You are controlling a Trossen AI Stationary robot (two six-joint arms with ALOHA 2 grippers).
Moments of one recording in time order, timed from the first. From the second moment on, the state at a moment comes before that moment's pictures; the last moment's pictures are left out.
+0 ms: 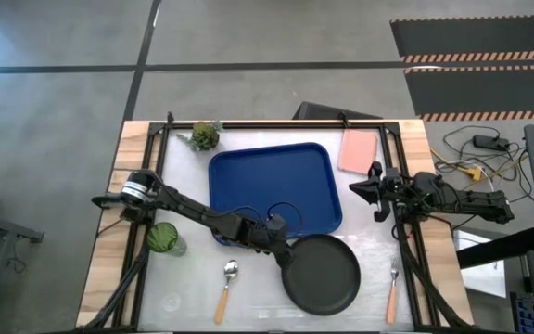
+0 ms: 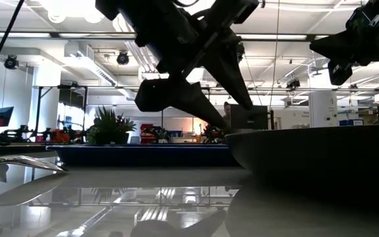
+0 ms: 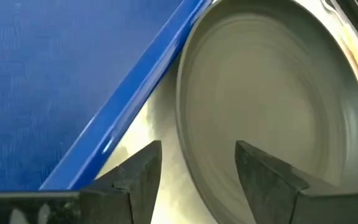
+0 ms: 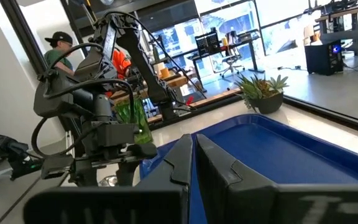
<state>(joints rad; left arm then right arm) -0.30 1.96 1.35 -0.21 -0.20 -1.01 -0.06 0.04 0.08 0.01 0.02 0.30</state>
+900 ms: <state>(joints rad) -0.32 1.96 1.26 -0.03 -0.31 -1.01 -0.06 0.04 0.08 -0.01 0.02 0.30</state>
